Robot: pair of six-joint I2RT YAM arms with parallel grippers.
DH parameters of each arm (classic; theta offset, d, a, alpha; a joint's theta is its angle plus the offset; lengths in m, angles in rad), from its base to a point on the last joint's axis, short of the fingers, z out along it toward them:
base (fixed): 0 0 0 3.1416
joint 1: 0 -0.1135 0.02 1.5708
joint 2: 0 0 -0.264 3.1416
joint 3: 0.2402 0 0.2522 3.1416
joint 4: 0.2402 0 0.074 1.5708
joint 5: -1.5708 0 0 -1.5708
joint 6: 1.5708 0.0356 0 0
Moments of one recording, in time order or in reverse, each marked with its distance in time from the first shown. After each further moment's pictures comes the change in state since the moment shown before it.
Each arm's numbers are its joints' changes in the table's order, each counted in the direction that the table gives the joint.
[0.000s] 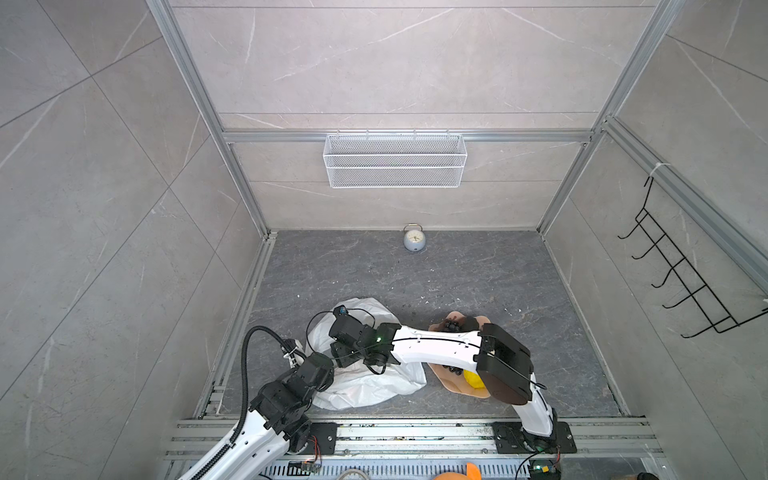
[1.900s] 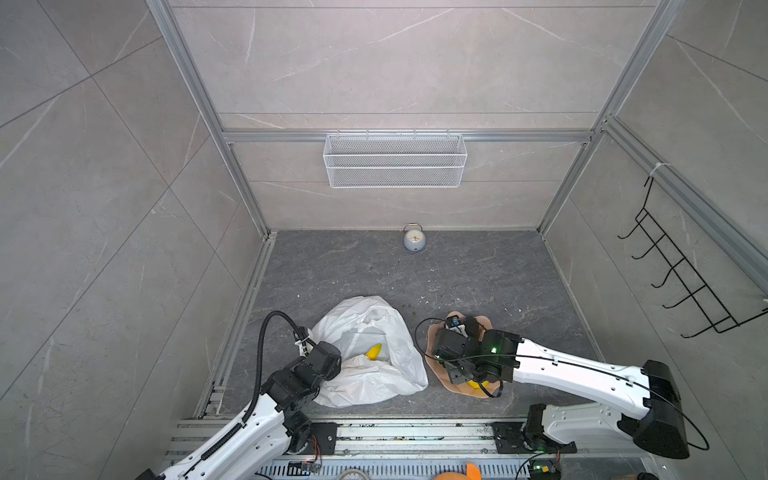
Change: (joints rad) left arm -0.001 0.164 0.060 -0.119 -0.011 0.147; right arm 0.086 -0.796 -0.622 0.688 -0.184 0.209
